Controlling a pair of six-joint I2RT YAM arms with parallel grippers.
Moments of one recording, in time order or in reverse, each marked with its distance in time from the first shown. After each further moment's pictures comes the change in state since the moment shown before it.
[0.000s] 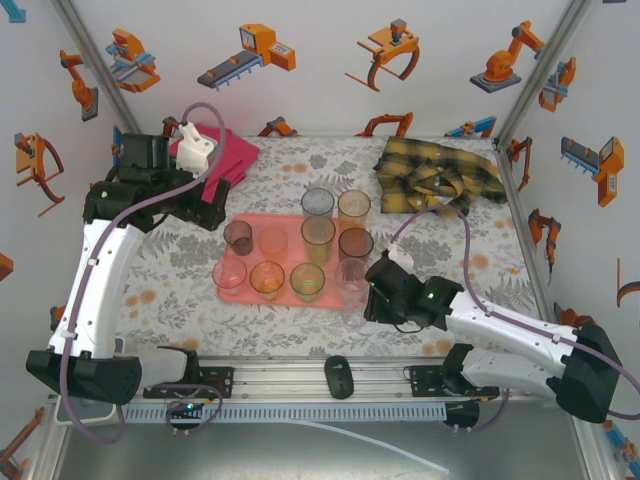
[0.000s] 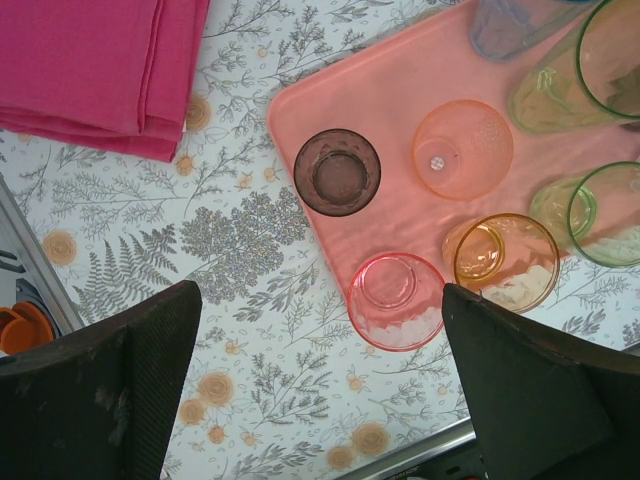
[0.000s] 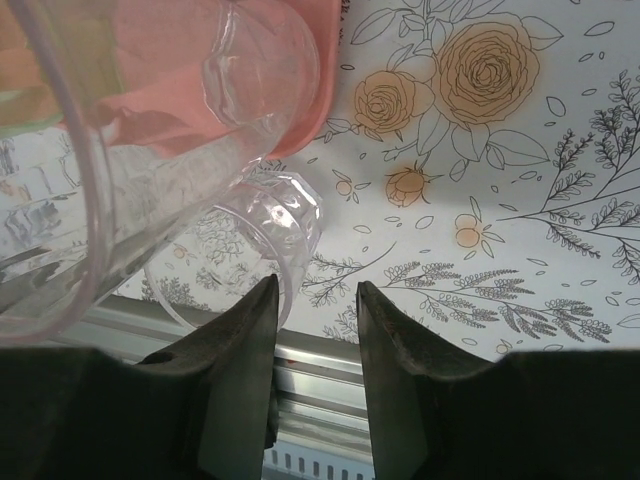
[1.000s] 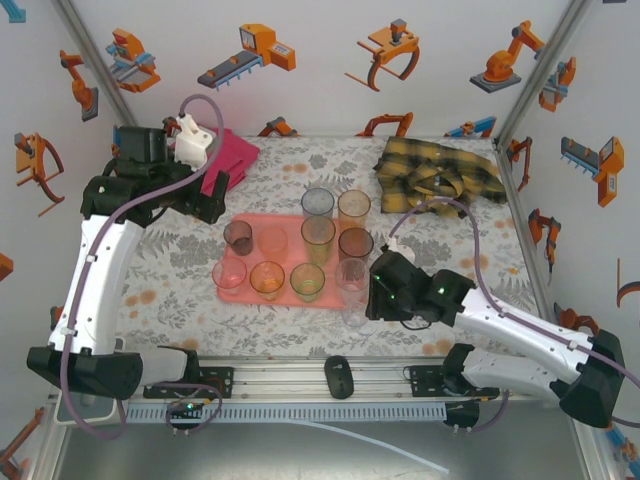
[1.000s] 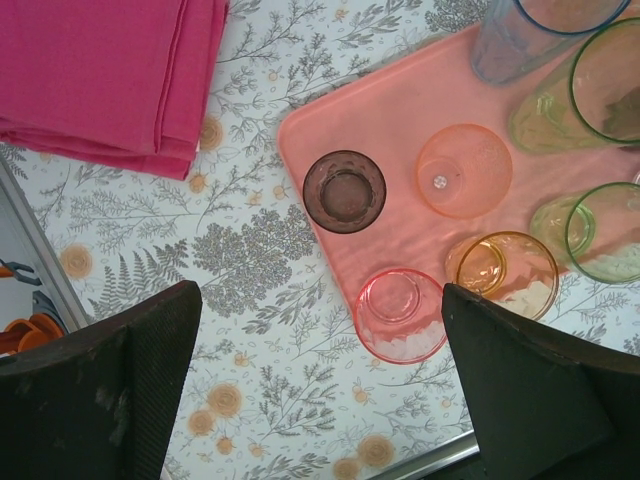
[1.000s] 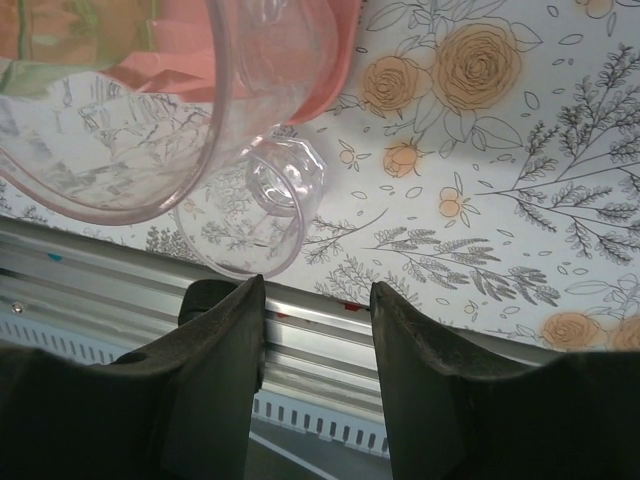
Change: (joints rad) left arm 0.000 0.023 0.055 0.002 0.001 0.001; right arm -0.005 -0.041 0.113 -0.138 -0.032 -0.101
